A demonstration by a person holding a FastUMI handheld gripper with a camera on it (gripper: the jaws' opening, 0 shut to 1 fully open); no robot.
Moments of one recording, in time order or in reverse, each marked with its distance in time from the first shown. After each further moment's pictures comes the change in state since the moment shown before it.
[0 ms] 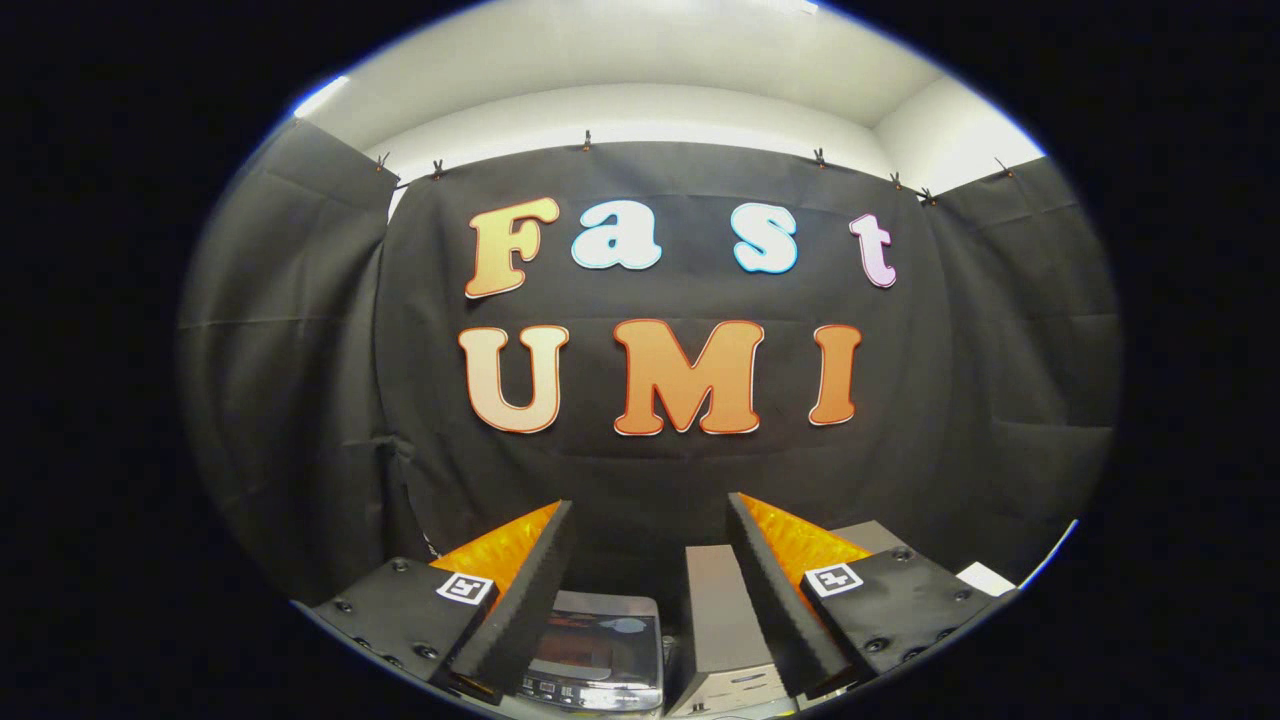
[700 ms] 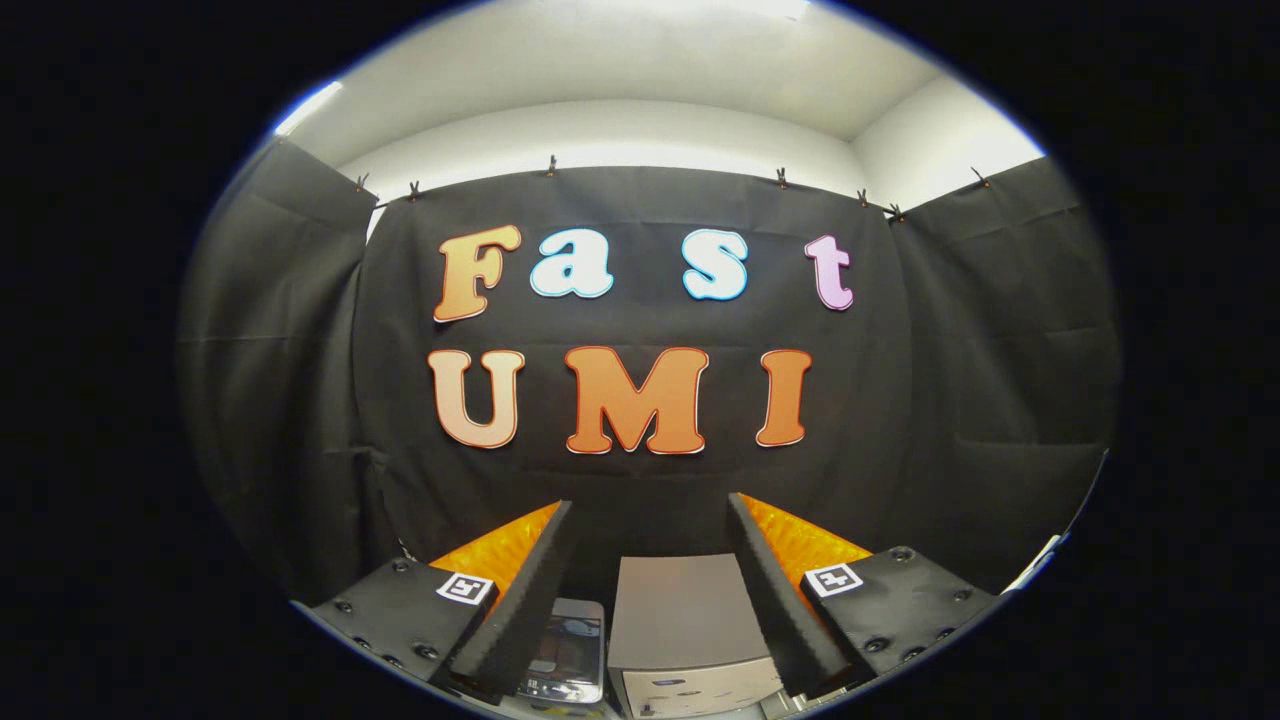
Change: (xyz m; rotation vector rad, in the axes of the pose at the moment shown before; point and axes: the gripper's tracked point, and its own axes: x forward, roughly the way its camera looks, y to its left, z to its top) arm -0.050 -0.098 0.034 -0.006 -0.043 -0.054
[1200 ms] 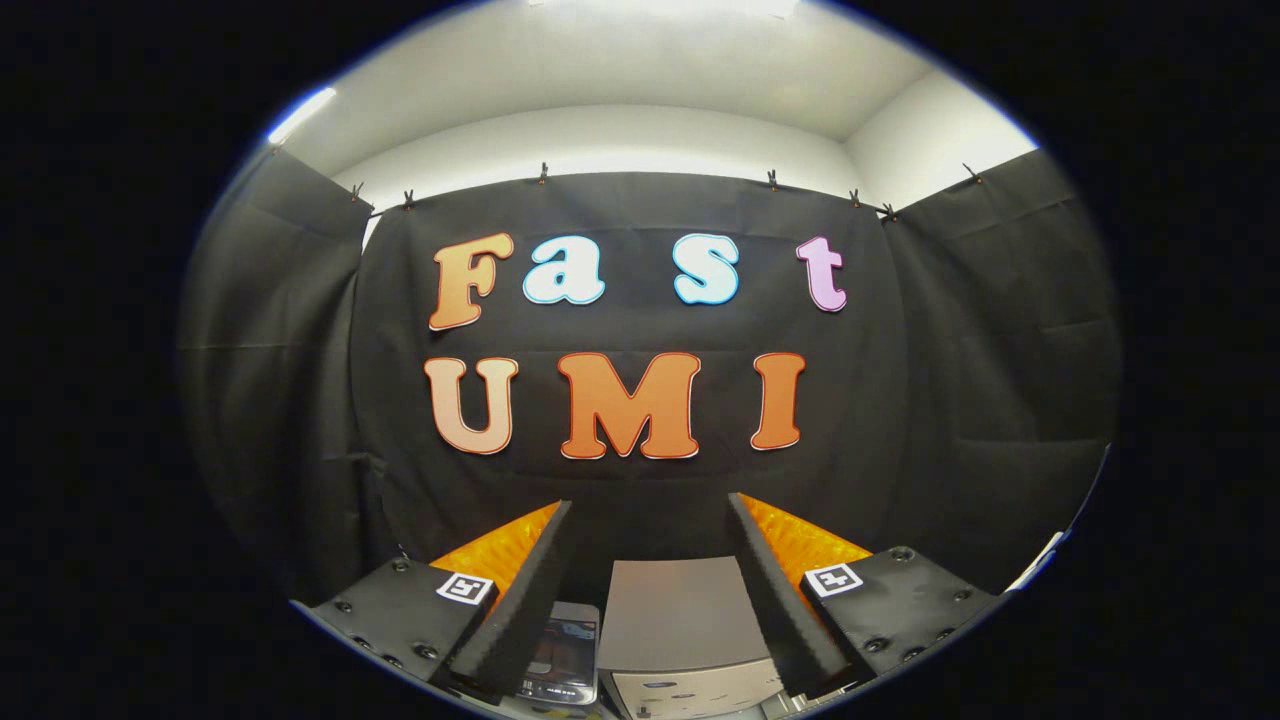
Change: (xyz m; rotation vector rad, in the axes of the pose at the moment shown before) arm -0.002 -0.014 -0.004 0.017 -0.023 0.001
